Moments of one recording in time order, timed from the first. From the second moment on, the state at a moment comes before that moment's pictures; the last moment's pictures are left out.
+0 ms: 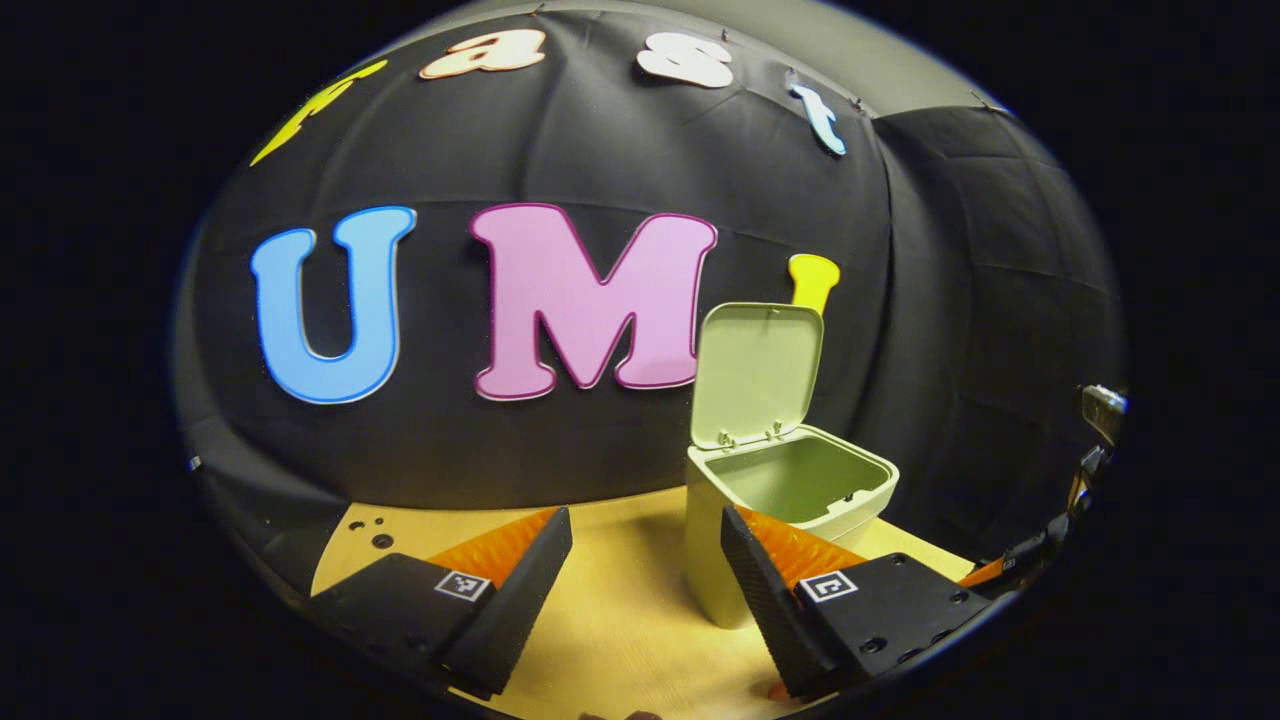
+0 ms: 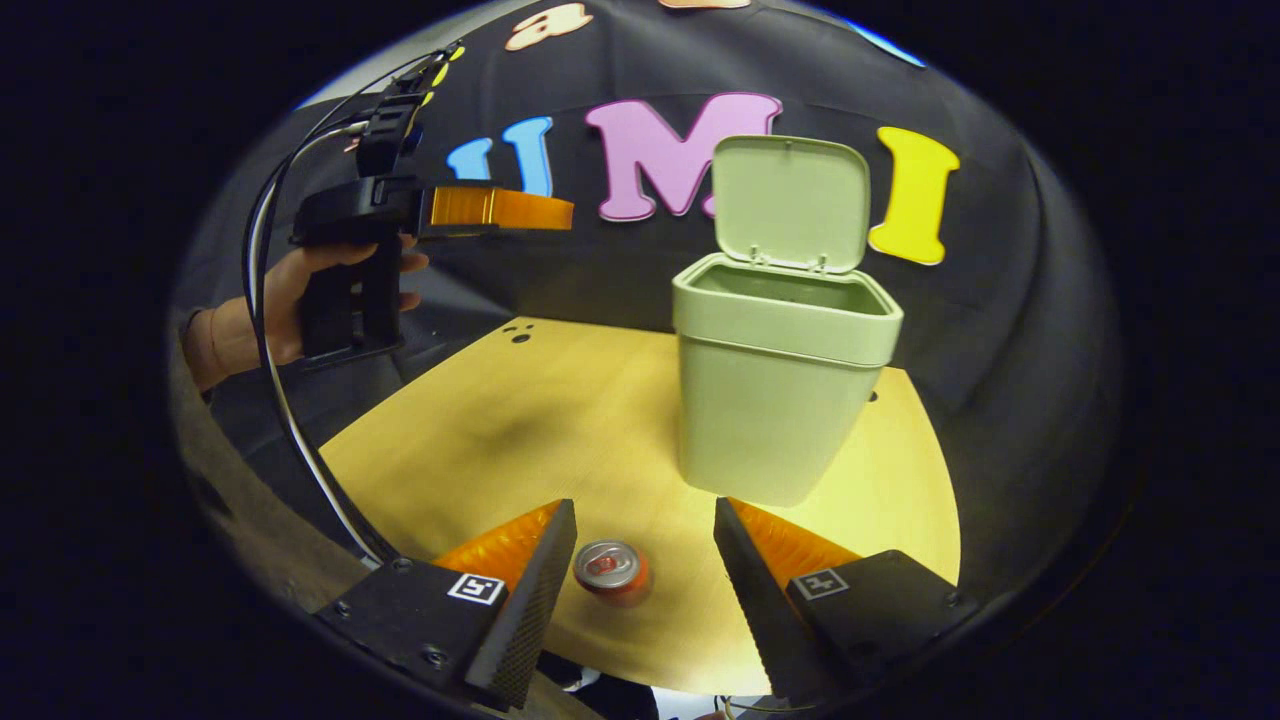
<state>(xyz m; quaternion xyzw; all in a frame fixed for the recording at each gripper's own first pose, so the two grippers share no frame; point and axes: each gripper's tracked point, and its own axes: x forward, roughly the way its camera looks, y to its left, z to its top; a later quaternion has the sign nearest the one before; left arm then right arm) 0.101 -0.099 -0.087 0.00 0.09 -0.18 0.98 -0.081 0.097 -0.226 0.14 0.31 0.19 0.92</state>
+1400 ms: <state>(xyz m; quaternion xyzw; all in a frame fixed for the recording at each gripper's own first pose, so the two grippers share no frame) 0.016 0.004 -0.121 -0.04 0.15 -0.04 0.99 -0.103 0.152 -0.341 0.04 0.41 0.30 0.86</state>
